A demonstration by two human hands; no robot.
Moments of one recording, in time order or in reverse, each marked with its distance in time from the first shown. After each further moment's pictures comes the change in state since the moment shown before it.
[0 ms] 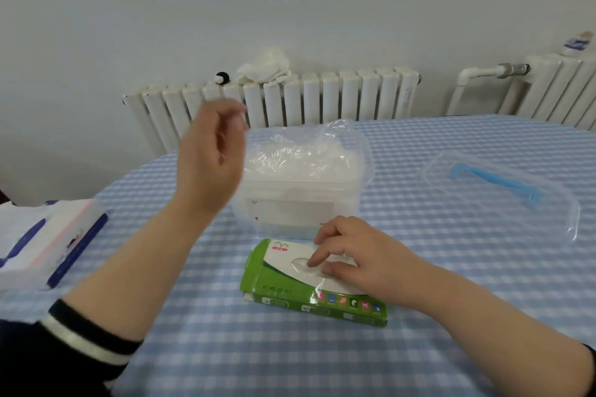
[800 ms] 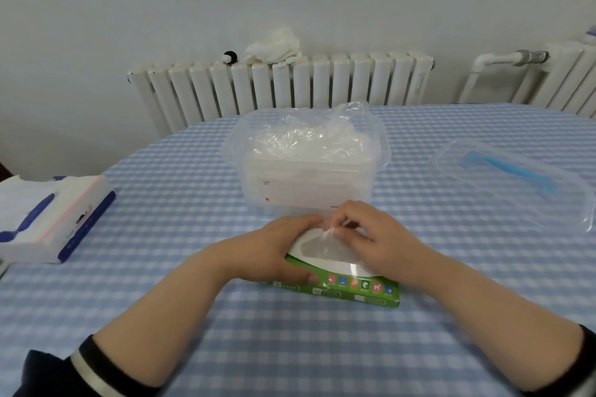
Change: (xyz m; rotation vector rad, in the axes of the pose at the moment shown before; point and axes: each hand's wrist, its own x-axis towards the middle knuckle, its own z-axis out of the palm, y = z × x) left_hand -0.085 0.008 0.006 -0.196 -1.257 -0.460; right_hand 0.012 0.017 0.023 0.251 0.260 -0.057
